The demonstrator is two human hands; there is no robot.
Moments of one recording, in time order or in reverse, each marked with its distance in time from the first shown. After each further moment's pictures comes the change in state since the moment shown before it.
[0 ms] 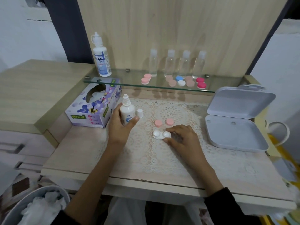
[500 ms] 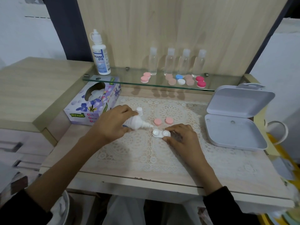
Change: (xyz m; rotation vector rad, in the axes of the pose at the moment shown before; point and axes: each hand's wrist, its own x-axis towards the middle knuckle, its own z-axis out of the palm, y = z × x) left_hand 0.021 0.028 -0.040 1.020 -0.472 0.612; right_hand 0.000 0.002 0.002 -0.049 0.016 -0.032
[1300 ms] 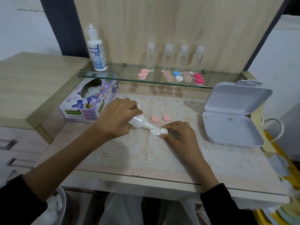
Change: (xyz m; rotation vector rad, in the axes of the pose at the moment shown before) left_hand 0.017 0.020 -0.007 0.180 0.070 0.221; right_hand 0.000 -0.002 -0.002 -0.020 -0.008 -0.001
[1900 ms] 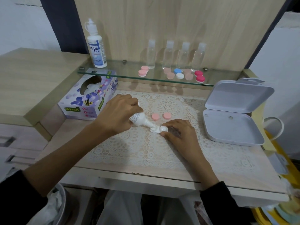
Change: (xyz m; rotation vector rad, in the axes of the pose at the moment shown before) left_hand 0.005 0.000 0.001 -0.034 0.013 -0.001; right_hand 0.000 0.001 0.001 0.027 -0.004 0.007
